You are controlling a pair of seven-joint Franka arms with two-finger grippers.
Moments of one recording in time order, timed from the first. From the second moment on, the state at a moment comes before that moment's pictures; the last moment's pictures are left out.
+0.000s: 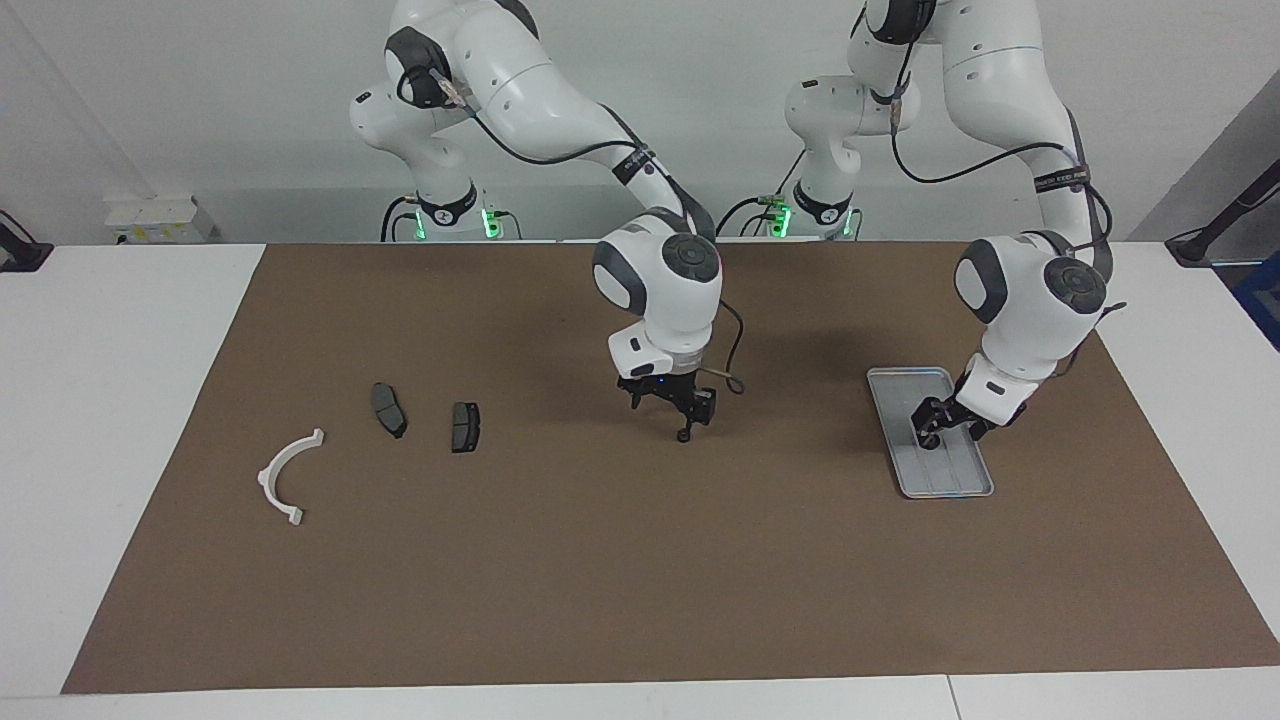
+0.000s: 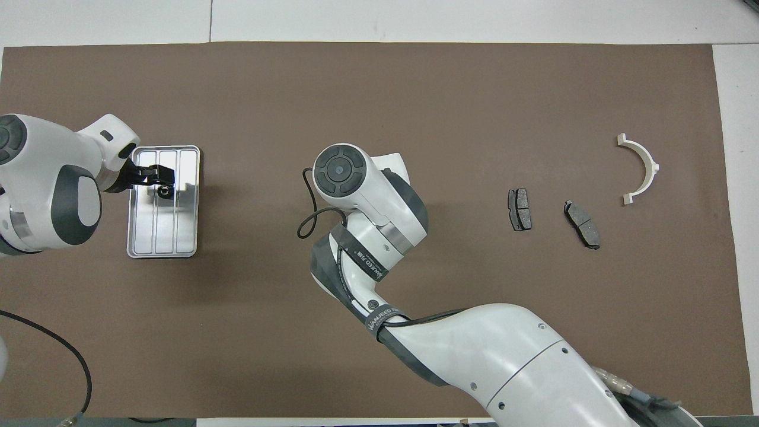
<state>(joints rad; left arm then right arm) 0.00 0.31 0.03 -1.98 -0.03 2.34 0.06 0.64 0.71 0.02 -1.38 -0.12 2.10 1.22</state>
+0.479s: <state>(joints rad) -0.01 0.31 0.02 -2.02 -0.03 2.35 0.06 0.65 0.76 0.02 -1.33 -0.12 2.09 1.23</state>
